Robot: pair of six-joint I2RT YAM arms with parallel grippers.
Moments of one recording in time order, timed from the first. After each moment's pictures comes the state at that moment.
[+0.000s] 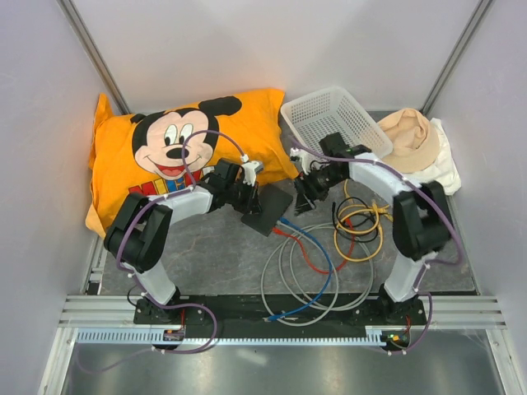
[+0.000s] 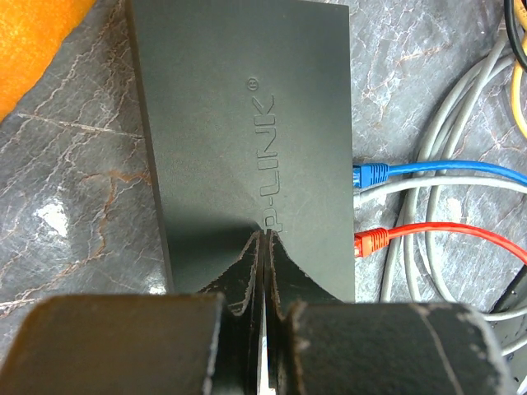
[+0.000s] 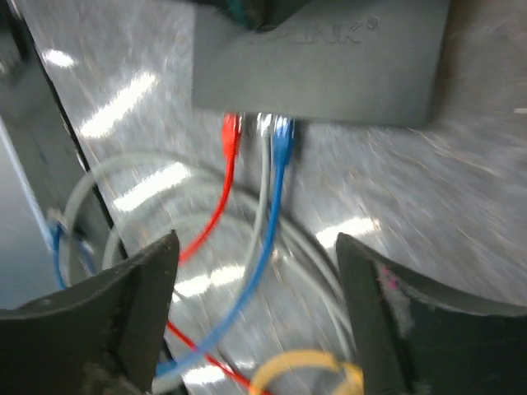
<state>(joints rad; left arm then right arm) -0.48 1.72 0.93 -0.08 0.45 -0.13 0.37 1.74 1.34 -0.82 -0.73 -0.45</state>
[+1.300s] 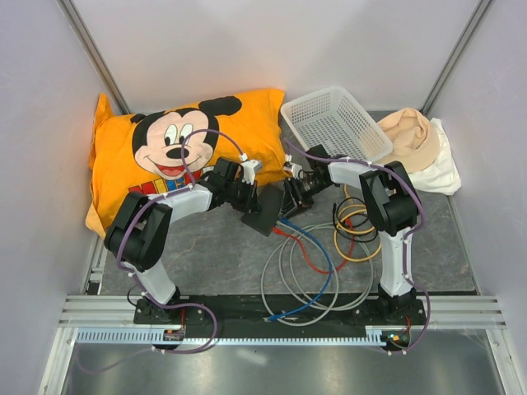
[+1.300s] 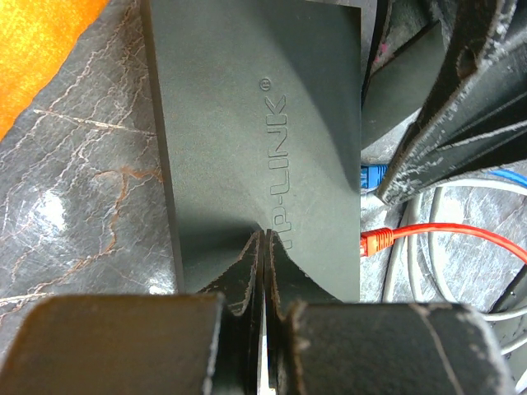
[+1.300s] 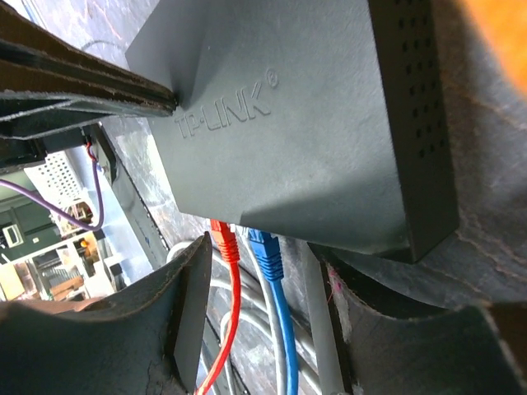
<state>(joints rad) -0.47 1.73 0.95 -0.10 0.45 -0.13 0.40 2.12 1.37 -0.56 -0.88 0.09</state>
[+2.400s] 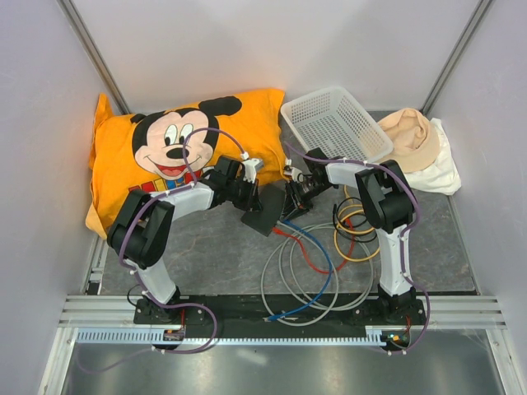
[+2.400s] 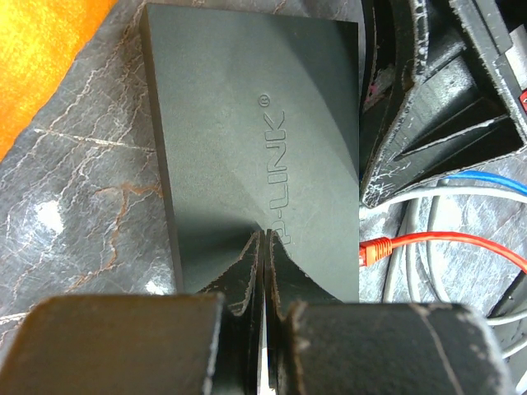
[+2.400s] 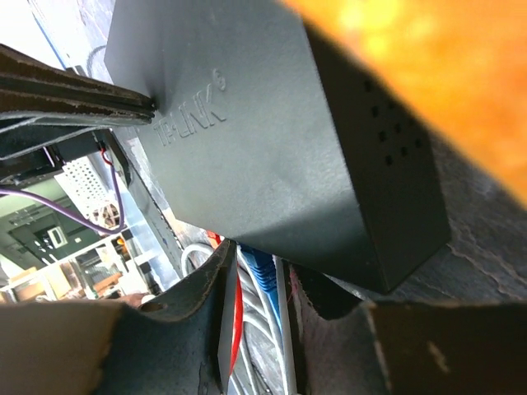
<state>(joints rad) -0.47 1.75 0.98 -0.10 0.46 -0.13 0.40 2.17 1.39 -0.58 -0.89 0.16</state>
